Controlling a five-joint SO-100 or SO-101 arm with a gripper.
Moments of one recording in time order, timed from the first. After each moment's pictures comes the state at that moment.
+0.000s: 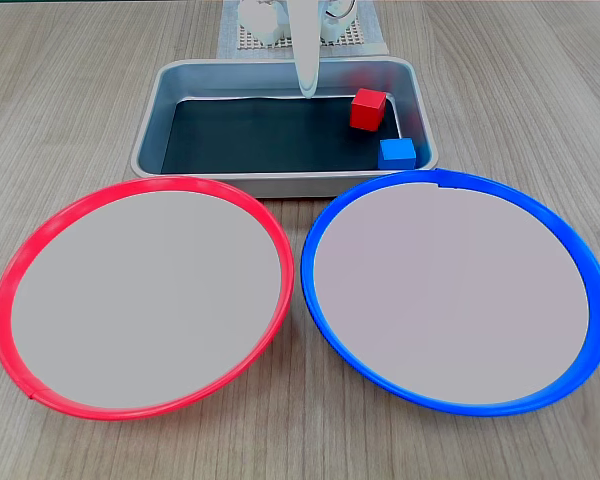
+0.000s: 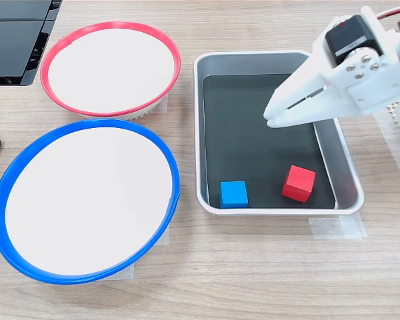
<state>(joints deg) 1.4 189.3 173.1 57.0 4.4</state>
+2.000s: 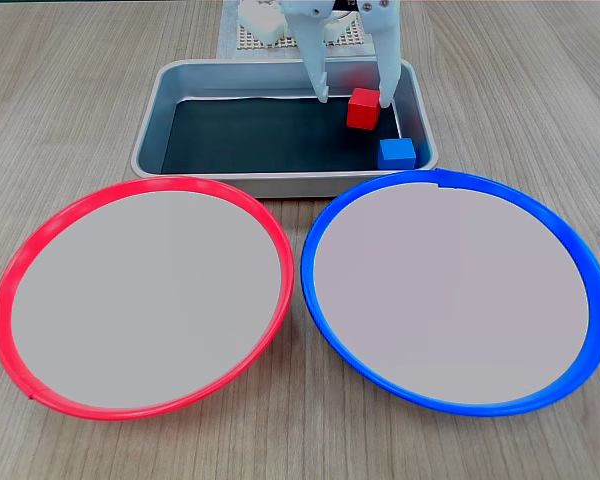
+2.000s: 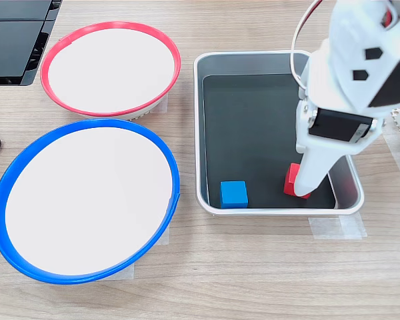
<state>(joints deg) -11.3 111.4 132.2 67.1 -63.9</state>
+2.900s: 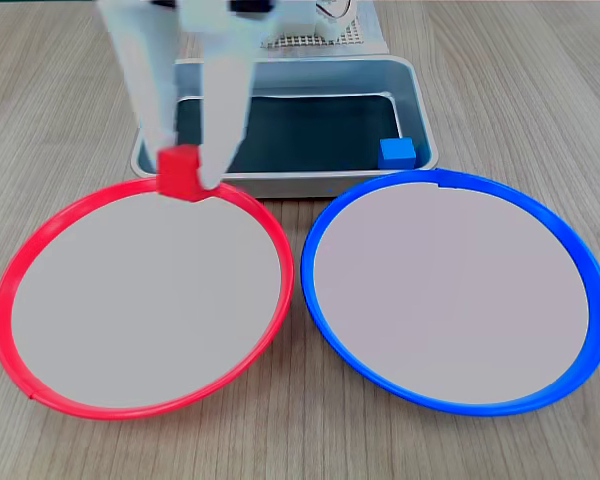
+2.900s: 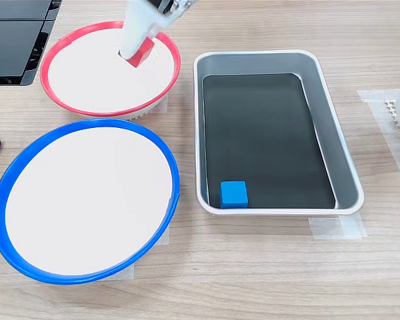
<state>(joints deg) 13.4 78.9 82.9 57.7 -73.5</state>
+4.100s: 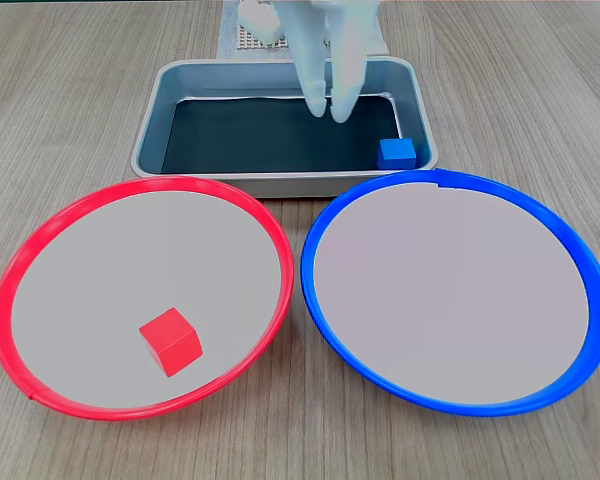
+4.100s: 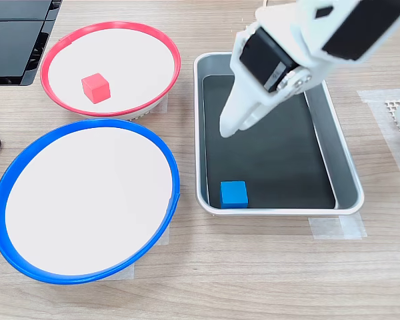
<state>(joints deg) -4.3 112.8 125.9 56.0 -29.0</state>
